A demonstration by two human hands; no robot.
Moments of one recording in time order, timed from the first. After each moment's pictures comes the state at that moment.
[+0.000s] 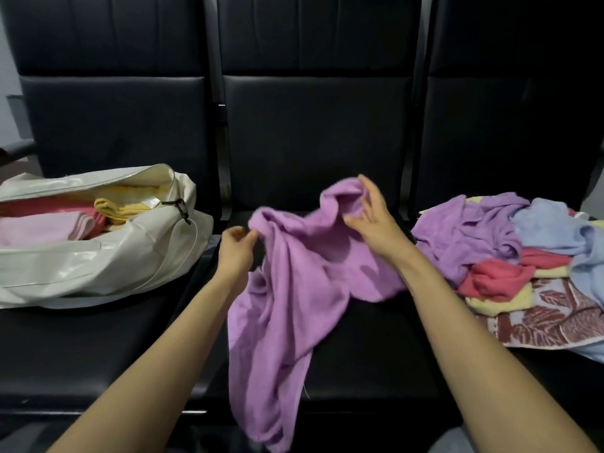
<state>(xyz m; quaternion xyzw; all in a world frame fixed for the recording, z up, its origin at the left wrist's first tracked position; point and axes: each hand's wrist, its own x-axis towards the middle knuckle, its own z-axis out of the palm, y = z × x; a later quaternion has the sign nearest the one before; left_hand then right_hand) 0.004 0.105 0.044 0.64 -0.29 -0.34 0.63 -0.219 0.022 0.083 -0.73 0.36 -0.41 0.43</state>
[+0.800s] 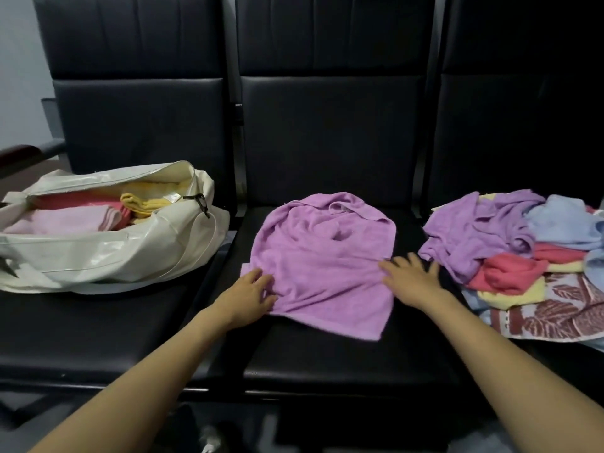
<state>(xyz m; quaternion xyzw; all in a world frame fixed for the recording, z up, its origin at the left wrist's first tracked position) 0.017 0.175 0.008 0.74 -0.65 -0.13 0.08 -0.268 0.039 0.007 -0.81 0.58 0.08 0.06</state>
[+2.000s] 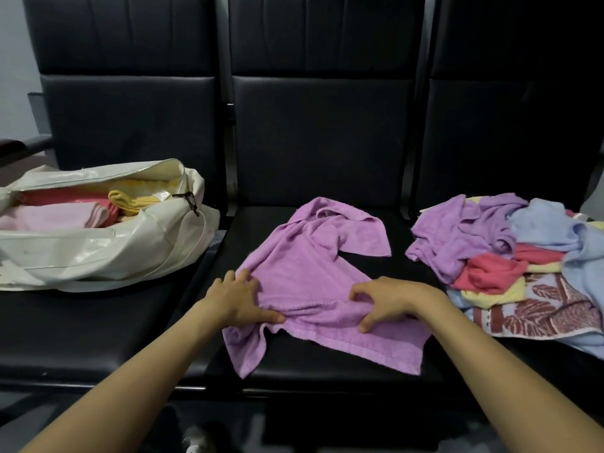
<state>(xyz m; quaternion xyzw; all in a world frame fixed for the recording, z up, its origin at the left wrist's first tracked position) 0.009 0.176 0.022 0.75 -0.64 -0.09 -0.11 -0.263 0.082 0.048 -0.86 0.42 0.17 0.22</state>
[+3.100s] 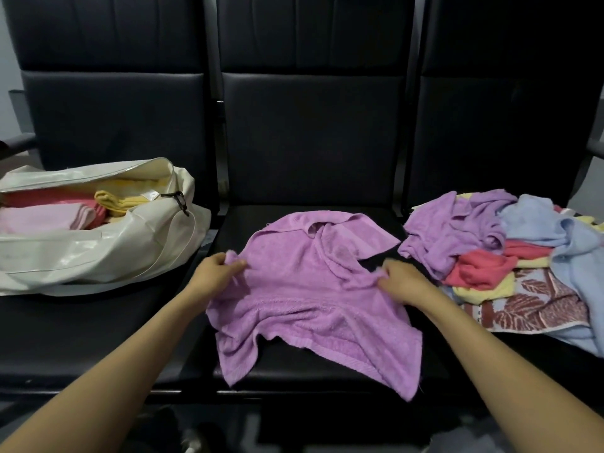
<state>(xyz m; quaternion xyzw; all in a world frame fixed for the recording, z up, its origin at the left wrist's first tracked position) 0.033 0.155 0.015 0.75 -0.38 -0.31 0.43 -0.285 0.058 0.034 -0.77 0.61 -0.02 0.19</state>
